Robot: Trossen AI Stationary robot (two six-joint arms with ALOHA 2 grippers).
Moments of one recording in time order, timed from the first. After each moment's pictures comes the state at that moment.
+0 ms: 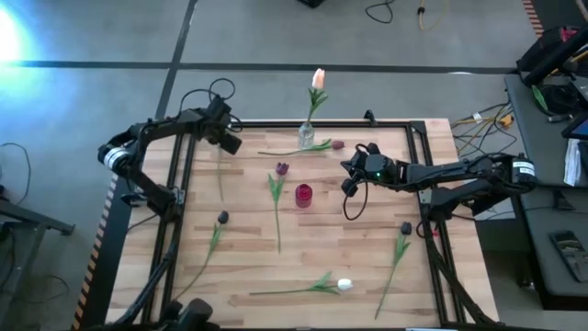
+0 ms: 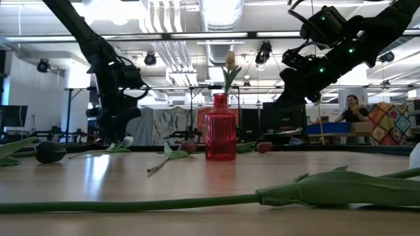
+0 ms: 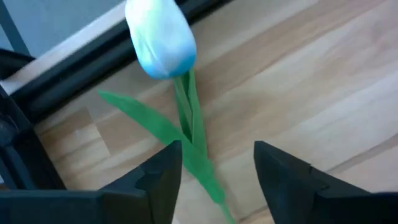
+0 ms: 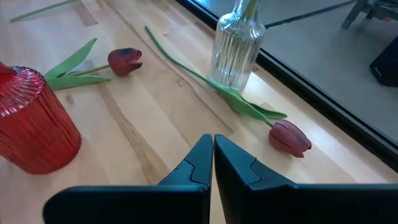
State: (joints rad) left arm 0.99 1.58 0.90 -0.55 -0.13 -0.03; right arm -0.25 1.26 0.45 0.27 0.34 0.10
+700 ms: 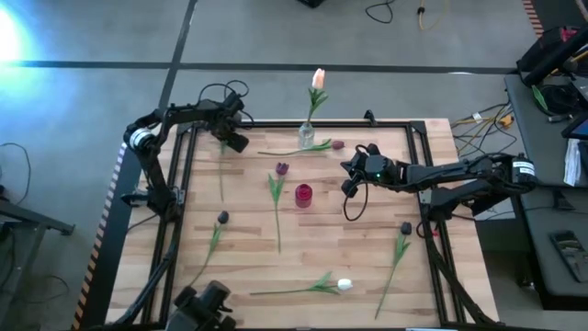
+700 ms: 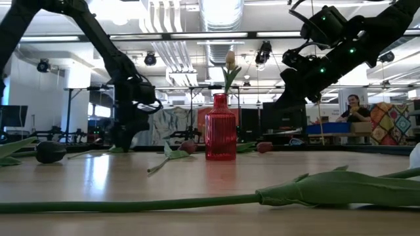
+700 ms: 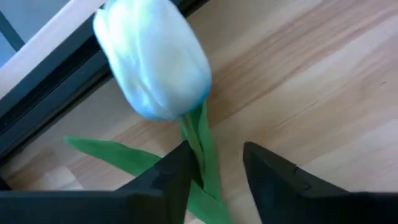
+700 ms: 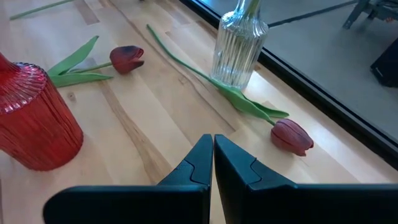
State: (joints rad) left arm 0.99 1.86 1.12 -0.67 -0.15 0.03; right arm -0.24 1.26 0.45 0.27 0.34 0.10
